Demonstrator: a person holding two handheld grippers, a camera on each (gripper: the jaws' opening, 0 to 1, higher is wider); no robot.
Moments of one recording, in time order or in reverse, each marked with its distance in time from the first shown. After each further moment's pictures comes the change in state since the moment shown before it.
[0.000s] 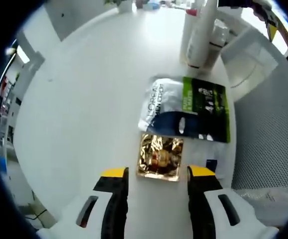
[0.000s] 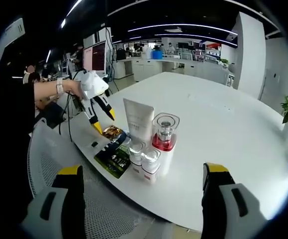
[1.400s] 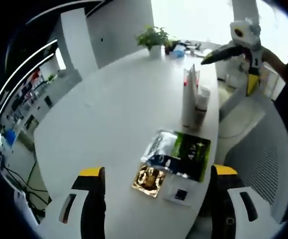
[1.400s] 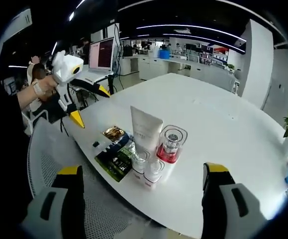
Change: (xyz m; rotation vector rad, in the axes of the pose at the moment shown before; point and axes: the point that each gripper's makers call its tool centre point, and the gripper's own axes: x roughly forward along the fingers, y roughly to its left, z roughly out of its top) left arm -0.089 -0.034 0.044 -0.177 -0.406 0.197; right arm 0.007 0.008 0.018 -0.080 0.023 0.016
